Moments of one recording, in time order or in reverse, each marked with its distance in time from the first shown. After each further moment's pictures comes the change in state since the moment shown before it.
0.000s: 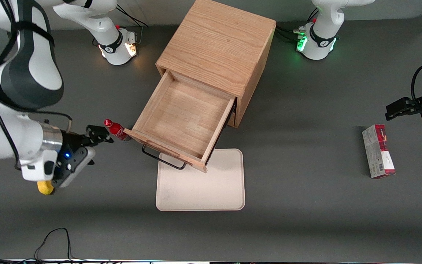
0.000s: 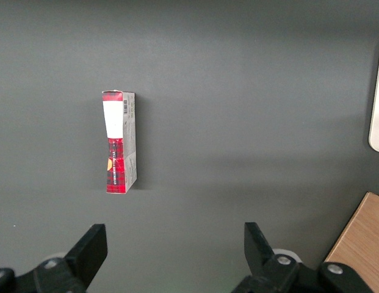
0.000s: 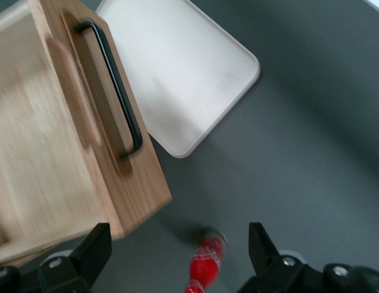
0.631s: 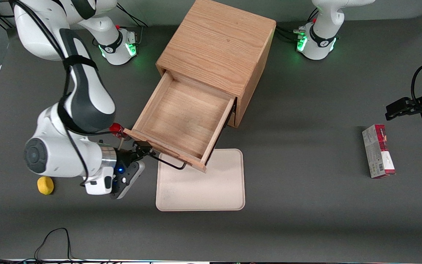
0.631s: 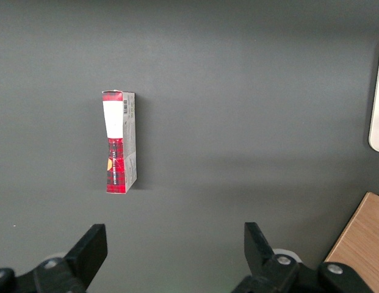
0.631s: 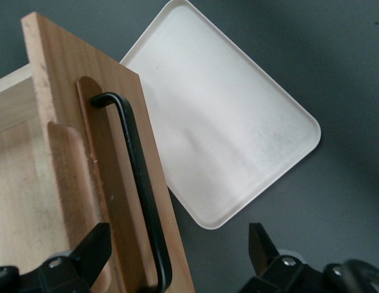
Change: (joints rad) arm 0.068 0.272 0.043 0.197 0.144 0.088 -0.001
